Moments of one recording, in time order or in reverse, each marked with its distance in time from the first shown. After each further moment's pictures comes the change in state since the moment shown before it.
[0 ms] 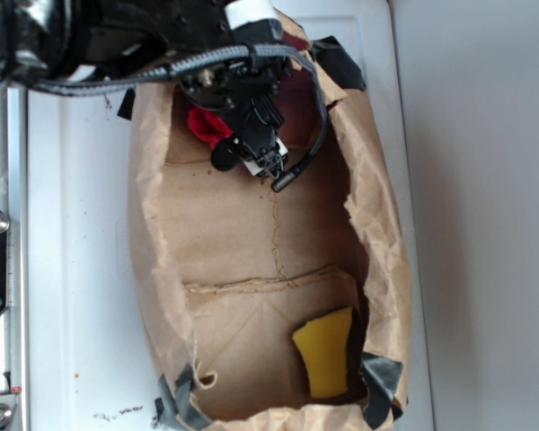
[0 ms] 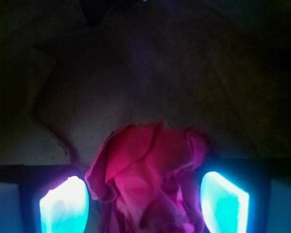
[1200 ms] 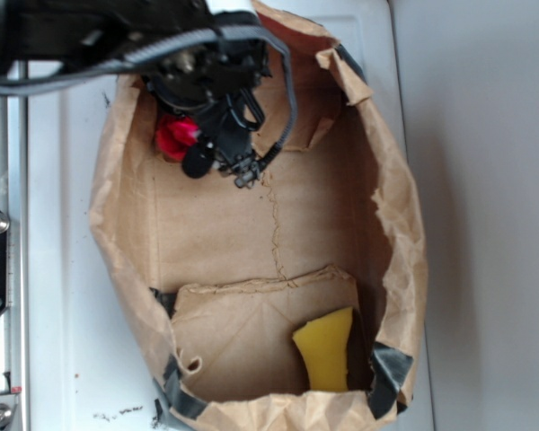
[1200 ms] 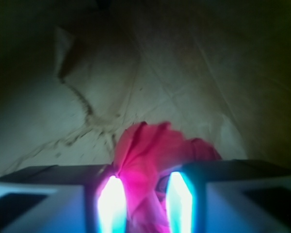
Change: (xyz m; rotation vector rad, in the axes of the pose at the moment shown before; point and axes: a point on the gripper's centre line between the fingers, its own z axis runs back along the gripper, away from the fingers) arm -0.016 -0.013 0.044 -0.056 0.088 -0.043
